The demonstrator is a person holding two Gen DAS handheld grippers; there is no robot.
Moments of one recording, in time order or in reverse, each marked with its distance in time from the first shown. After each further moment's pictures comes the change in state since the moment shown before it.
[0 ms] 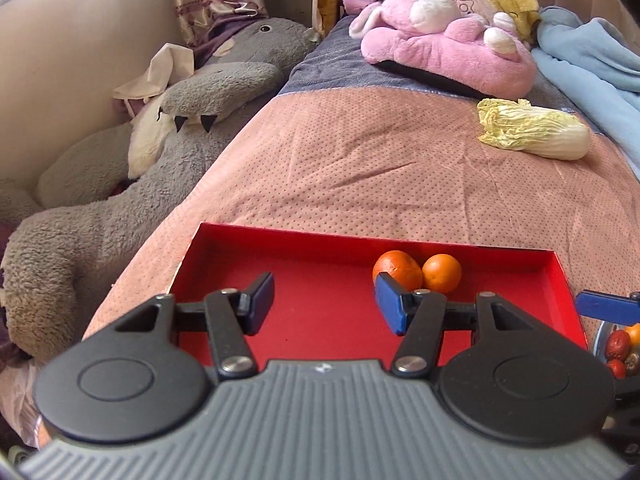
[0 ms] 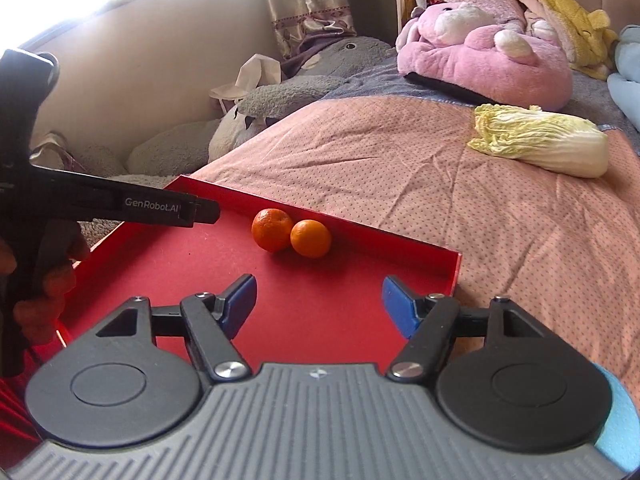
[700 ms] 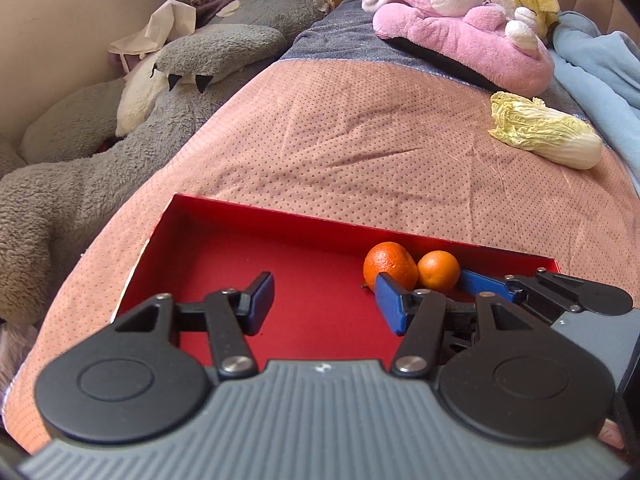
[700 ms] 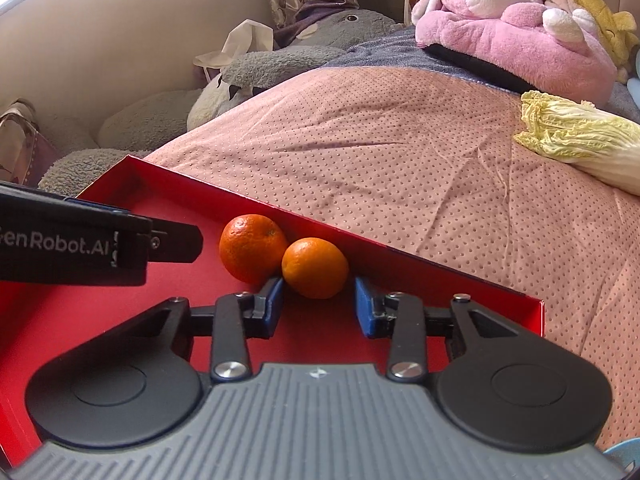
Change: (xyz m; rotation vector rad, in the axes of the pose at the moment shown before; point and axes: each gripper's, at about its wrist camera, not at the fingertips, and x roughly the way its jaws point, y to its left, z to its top) left arm 0.028 0.002 0.006 -0.095 0.089 -0.056; right arm 0.109 0.014 0.022 -0.054 0.061 -0.055
